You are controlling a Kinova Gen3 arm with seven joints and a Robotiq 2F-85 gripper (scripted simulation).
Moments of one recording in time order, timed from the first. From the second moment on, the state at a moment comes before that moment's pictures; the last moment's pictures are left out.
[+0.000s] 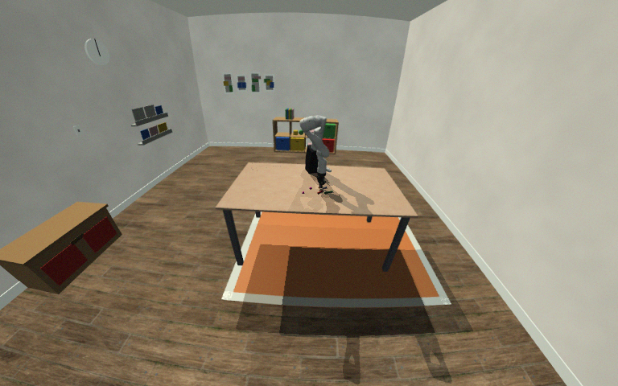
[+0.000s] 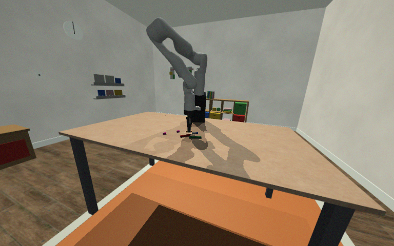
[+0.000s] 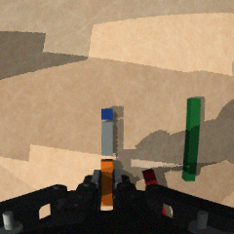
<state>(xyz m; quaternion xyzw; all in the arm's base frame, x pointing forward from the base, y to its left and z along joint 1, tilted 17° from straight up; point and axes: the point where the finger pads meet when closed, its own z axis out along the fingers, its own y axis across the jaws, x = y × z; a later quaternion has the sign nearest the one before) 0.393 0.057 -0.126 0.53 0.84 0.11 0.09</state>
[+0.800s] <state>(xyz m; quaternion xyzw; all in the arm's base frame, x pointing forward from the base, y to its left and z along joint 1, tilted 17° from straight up) 0.396 0.057 -0.130 0.53 0.84 0.11 0.09</state>
